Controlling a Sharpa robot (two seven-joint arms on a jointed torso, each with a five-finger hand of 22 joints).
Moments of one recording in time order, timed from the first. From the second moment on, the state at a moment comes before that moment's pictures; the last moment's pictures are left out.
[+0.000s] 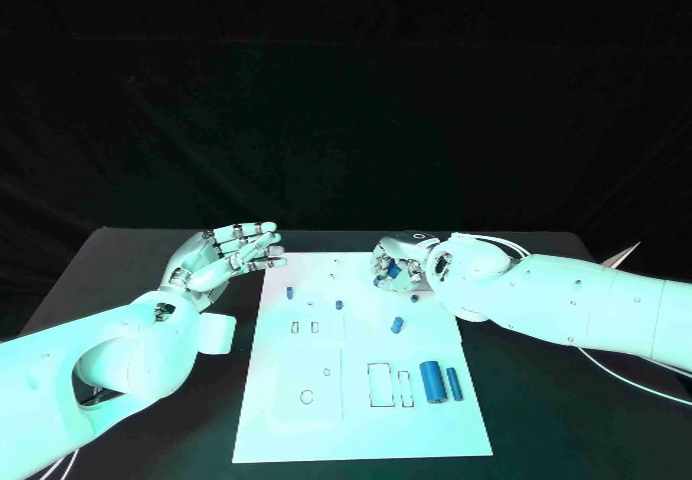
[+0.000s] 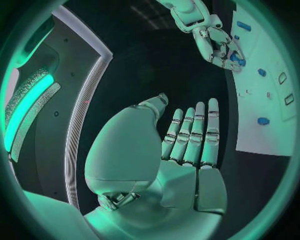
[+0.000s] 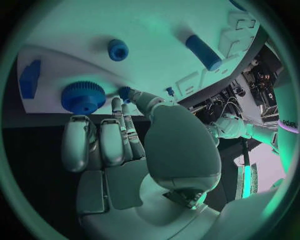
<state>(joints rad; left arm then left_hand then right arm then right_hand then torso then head) 1.18 -0.94 0.00 1.71 -0.03 -0.41 0.48 1.46 -0.16 0.40 0.22 0.07 0.77 0.20 0.24 0.20 0.92 0.21 0.08 0.07 0.91 0.16 0.22 0.28 0.17 0.87 0.26 0.32 0.13 1.32 -0.68 -0.15 1.30 -1.52 -0.24 -0.12 1.31 -0.21 0.53 0.05 0.18 0.95 0.15 0.25 0.28 1.11 0.09 0.16 0.11 1.46 0.01 1.32 1.13 0.08 1.42 0.11 1.35 1.23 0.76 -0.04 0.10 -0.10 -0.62</state>
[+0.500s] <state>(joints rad) 1.18 -0.95 0.00 1.72 -0.03 -0.40 0.48 1.45 -0.15 0.40 0.22 0.07 0.77 0.20 0.24 0.20 0.92 0.20 0.08 0.07 0.91 0.16 0.22 0.28 0.17 0.87 0.26 0.32 0.13 1.32 -0.67 -0.15 1.29 -1.52 -0.24 -0.12 1.30 -0.21 0.57 0.05 0.18 0.97 0.14 0.27 0.30 1.15 0.08 0.15 0.11 1.47 0.01 1.35 1.15 0.08 1.43 0.11 1.38 1.28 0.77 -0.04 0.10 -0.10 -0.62</state>
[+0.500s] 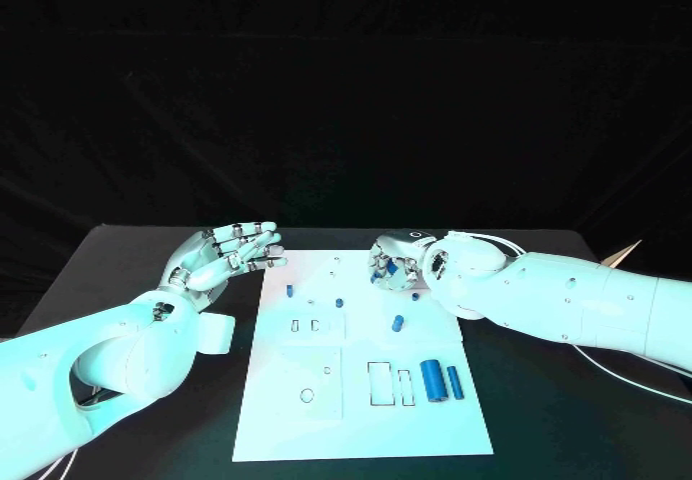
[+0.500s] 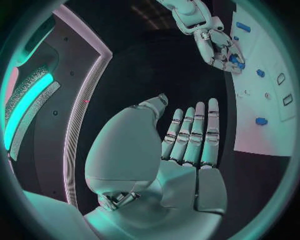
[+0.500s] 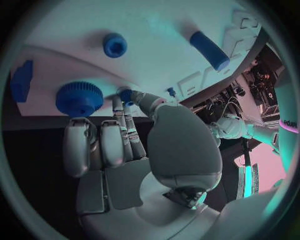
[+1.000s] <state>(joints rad) 1.18 -0.95 0.00 1.70 -0.02 -0.40 0.47 1.45 -0.15 0.41 0.21 0.07 0.77 0.20 0.25 0.20 0.92 0.20 0.08 0.07 0.91 0.16 0.22 0.28 0.17 0.88 0.26 0.32 0.13 1.31 -0.69 -0.15 1.34 -1.52 -0.36 -0.12 1.31 -0.19 0.61 0.02 0.18 1.03 0.12 0.34 0.36 1.22 0.07 0.16 0.14 1.47 -0.02 1.37 1.17 0.06 1.46 0.09 1.43 1.31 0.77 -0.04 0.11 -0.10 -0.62</state>
